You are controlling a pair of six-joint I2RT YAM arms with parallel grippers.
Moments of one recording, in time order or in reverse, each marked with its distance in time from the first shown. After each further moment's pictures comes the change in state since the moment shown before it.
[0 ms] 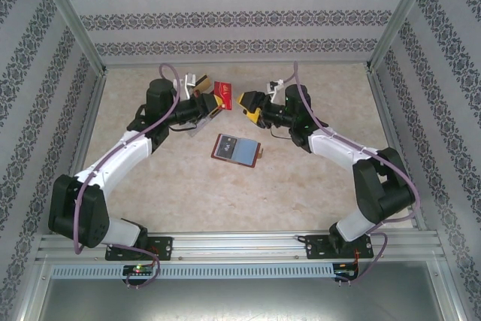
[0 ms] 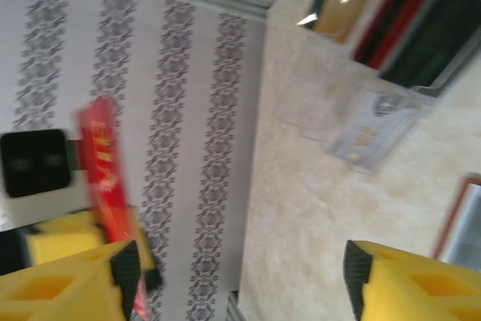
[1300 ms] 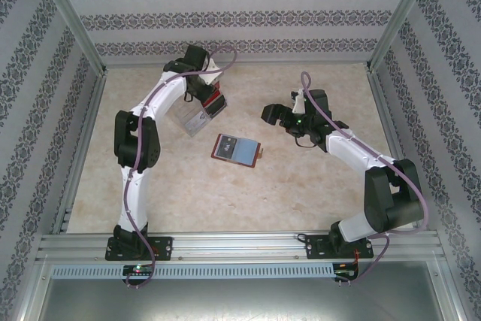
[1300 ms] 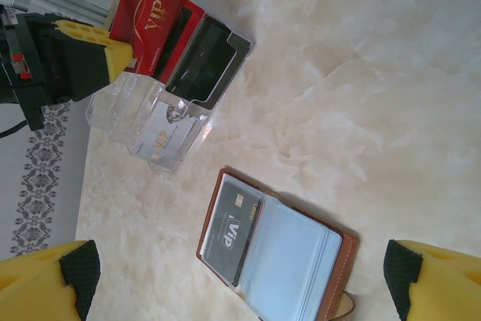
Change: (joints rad) left arm 0.042 0.814 0.972 -0.867 -0.521 1.242; right arm -0.160 -0.079 -0.038 -0.402 0.119 -0.460
